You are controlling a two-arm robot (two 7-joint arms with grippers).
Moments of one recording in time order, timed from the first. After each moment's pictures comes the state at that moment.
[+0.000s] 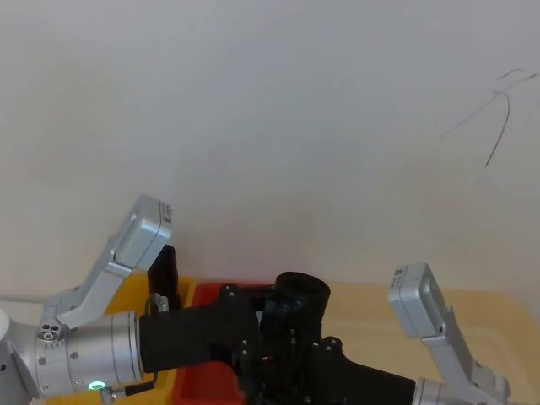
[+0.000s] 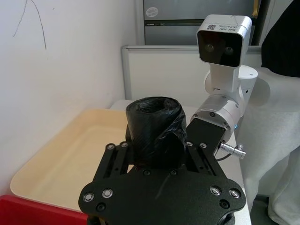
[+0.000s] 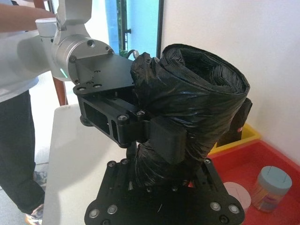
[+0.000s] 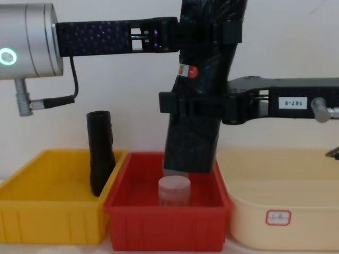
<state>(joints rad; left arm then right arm) -0.51 0.51 0.50 -1.66 -0.70 0.19 -0.88 0.34 0.53 -0.52 -1.76 0.53 0.23 0.66</state>
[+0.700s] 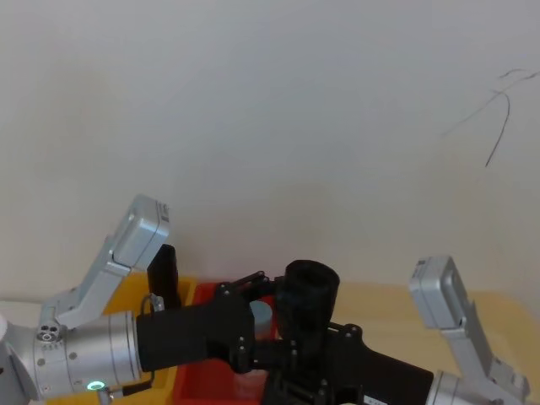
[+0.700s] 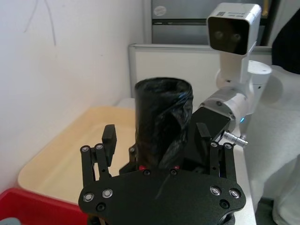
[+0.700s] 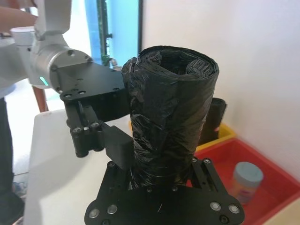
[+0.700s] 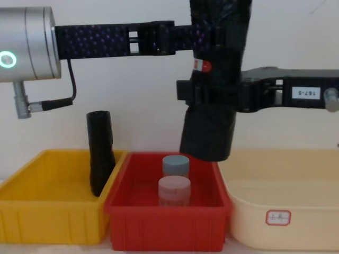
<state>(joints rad) -0.50 0.52 0.50 -1.66 -0.70 0.19 -0.85 0.31 0.55 -0.49 -1.79 0.54 0.21 0.58</state>
